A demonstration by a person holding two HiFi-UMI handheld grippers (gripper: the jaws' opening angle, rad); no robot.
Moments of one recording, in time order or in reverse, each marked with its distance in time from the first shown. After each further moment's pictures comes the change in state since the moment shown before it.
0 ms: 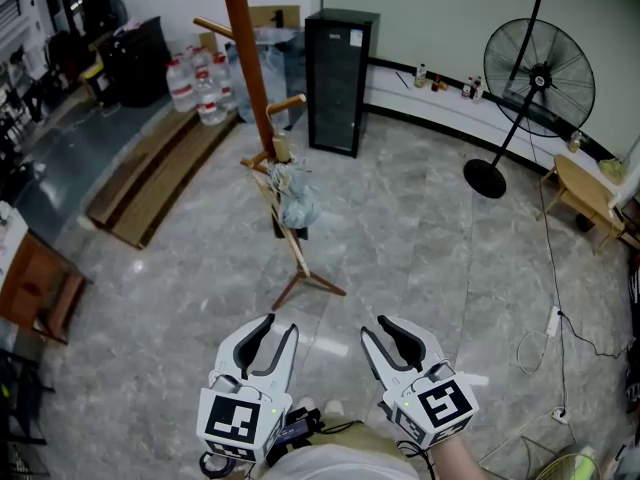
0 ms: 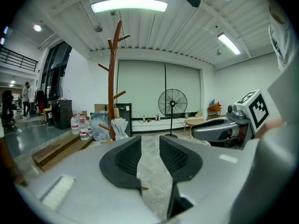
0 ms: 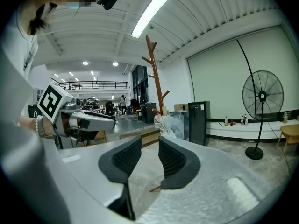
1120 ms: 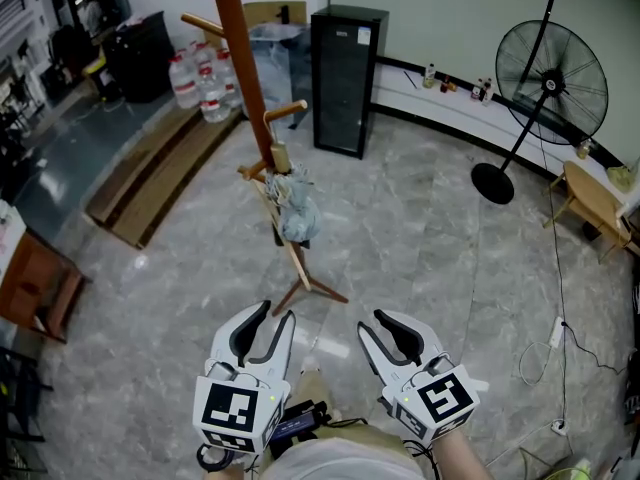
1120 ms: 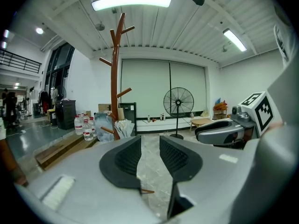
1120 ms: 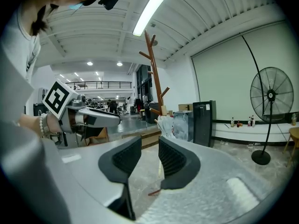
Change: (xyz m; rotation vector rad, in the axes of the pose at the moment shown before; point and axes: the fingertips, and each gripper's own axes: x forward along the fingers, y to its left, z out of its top) left arm 0.055 0.035 0.014 -0.001 0.013 0.053; right arm 0.050 -0.033 0.007 -0.021 0.001 0.062
